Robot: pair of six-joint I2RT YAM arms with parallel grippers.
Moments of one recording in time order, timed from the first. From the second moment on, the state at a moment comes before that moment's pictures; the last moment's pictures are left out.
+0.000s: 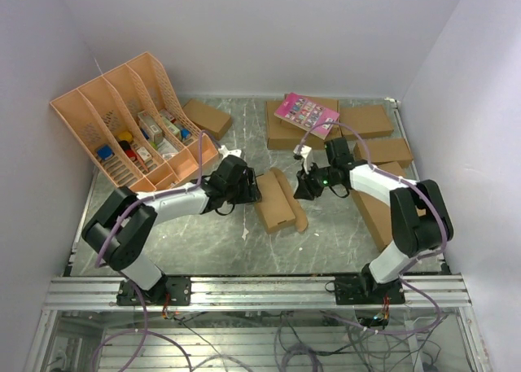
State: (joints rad) left arm -0.71 1.57 0.80 0.00 -0.05 -0.72; right arm 0.30 1.62 0.90 -0.28 -0.73 -0.50
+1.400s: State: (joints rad) left arm -0.55 1.16 0.54 0.36 0.13 -0.52; right arm 0.59 1.35 0.84 -0.70 -0.61 -1.19
